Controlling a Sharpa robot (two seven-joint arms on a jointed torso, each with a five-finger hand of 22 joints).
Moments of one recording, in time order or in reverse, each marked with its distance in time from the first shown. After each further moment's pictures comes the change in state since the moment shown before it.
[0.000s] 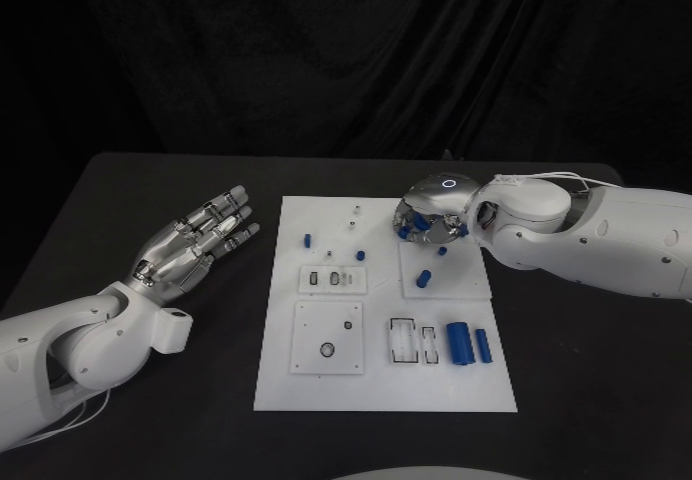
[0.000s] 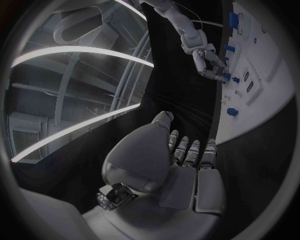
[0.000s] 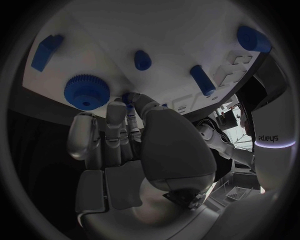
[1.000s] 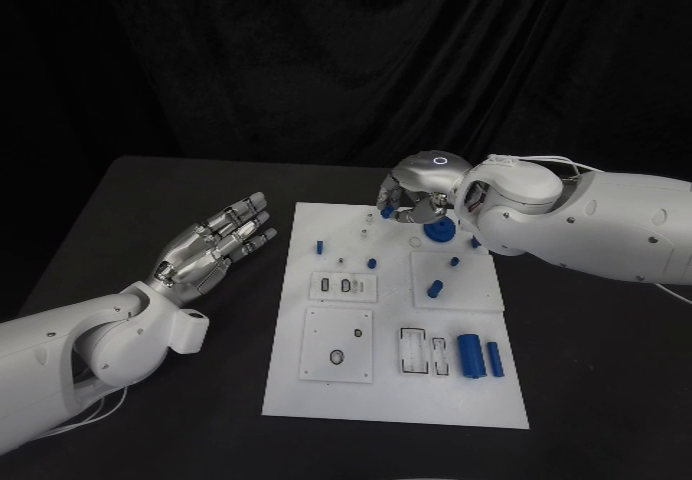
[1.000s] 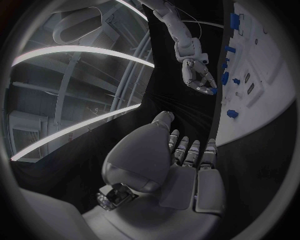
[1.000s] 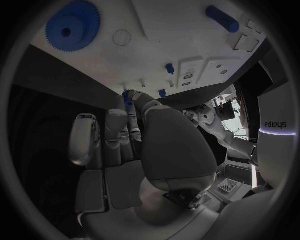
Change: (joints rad) left arm 0.000 0.016 0.000 -0.008 0.000 0.004 0.000; left_hand 0.000 0.000 0.012 -0.007 0.000 0.007 0.014 0.000 0.000 -0.004 0.004 0.003 0.000 -0.004 0.003 0.000 0.000 0.000 0.000 0.000 0.000 0.000; right arm 0.070 0.120 -0.001 -0.072 0.108 -0.080 0.015; right_hand -0.005 0.009 0.006 -0.008 -0.038 0.003 0.001 0.034 0.000 0.076 -0.012 -0.059 0.005 0.042 0.003 0.030 0.075 -0.015 0.025 -0.007 0.020 0.054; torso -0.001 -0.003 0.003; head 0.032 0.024
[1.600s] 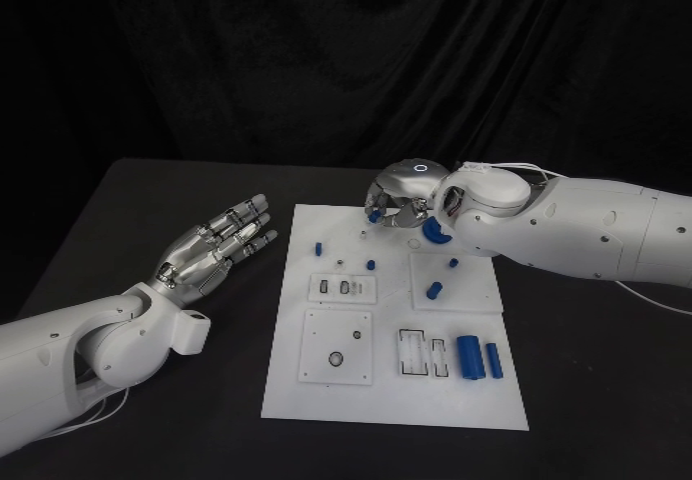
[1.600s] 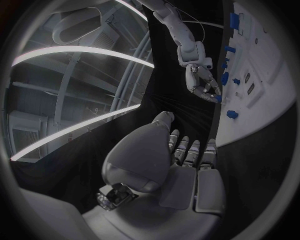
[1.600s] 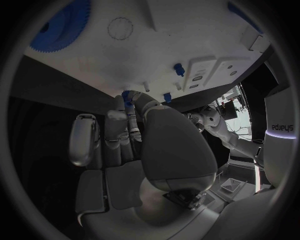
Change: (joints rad) left arm 0.000 0.011 0.000 -0.009 0.000 0.000 0.000; left_hand 0.000 0.000 0.005 -0.005 0.000 0.004 0.003 0.000 0.000 0.006 0.005 0.000 0.000 0.000 0.000 0.000 0.000 0.000 -0.004 0.004 0.000 0.000; right arm -0.031 0.099 0.000 -0.107 0.017 -0.002 0.006; right_hand 0.000 0.000 0.006 0.000 0.017 0.001 0.019 -0.015 0.000 0.001 0.009 -0.019 0.001 0.006 0.006 0.017 0.029 0.000 0.001 0.009 0.005 0.011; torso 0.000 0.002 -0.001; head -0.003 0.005
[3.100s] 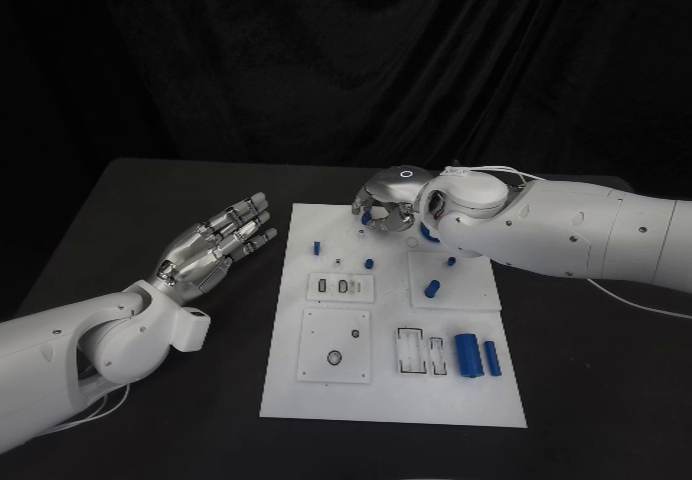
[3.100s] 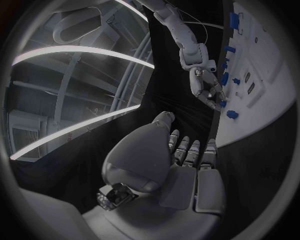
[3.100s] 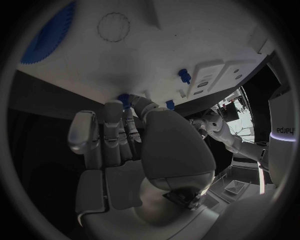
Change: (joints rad) left arm 0.000 0.016 0.000 -0.026 0.000 0.018 0.000; left_hand 0.000 0.000 0.010 -0.004 0.000 -0.003 0.003 0.000 0.000 -0.003 0.011 0.004 0.000 0.000 0.000 0.000 0.000 0.000 0.000 0.000 0.000 0.000; right arm -0.027 0.071 0.000 -0.079 0.001 0.042 -0.009; right_hand -0.031 -0.016 0.027 0.014 -0.100 -0.237 -0.026 -0.144 0.084 -0.233 0.061 -0.139 -0.019 -0.097 0.034 -0.080 -0.115 0.000 -0.081 0.033 -0.076 -0.082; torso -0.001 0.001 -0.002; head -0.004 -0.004
